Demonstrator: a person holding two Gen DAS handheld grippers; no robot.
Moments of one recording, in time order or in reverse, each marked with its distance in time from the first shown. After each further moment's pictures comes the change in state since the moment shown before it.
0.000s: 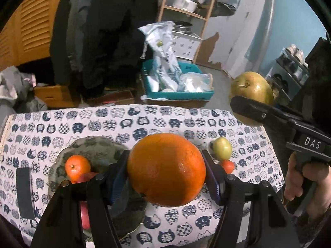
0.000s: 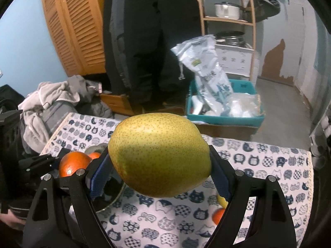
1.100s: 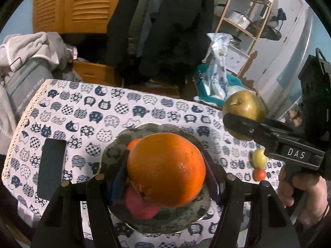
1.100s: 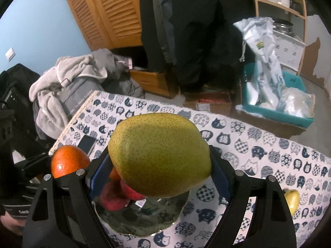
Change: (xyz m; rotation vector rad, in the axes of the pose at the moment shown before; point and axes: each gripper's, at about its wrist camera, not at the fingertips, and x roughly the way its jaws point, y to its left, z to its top) left arm -0.025 0.133 -0.028 -0.218 -0.012 0.137; right arm 0.111 0.109 0.002 -0.065 0.166 0.162
